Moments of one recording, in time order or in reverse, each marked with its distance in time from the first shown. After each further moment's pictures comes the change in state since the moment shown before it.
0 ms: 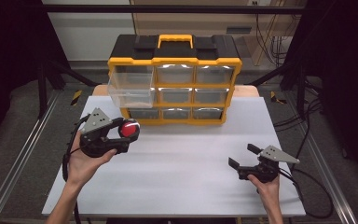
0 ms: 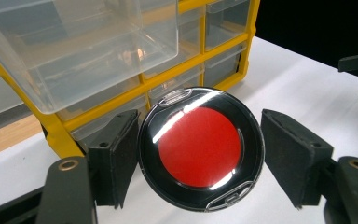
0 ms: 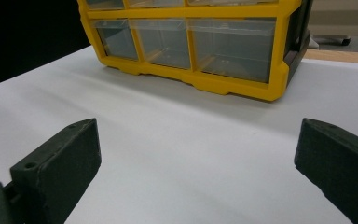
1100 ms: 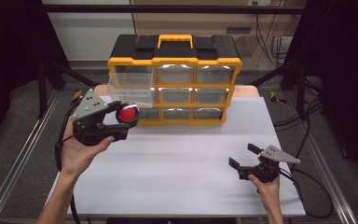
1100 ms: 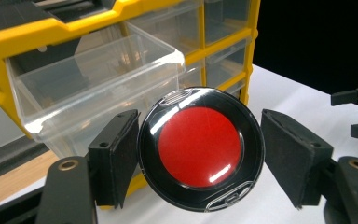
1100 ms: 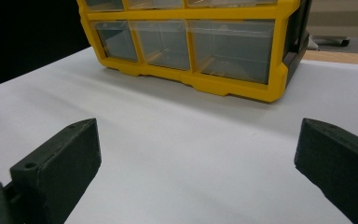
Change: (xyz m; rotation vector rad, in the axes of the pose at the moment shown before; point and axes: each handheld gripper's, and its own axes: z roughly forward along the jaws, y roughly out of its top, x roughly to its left) left arm -0.006 0.050 -0.022 -0.069 0.031 0.045; right arm 0.000 0.001 -0.001 -0.004 0.000 0.002
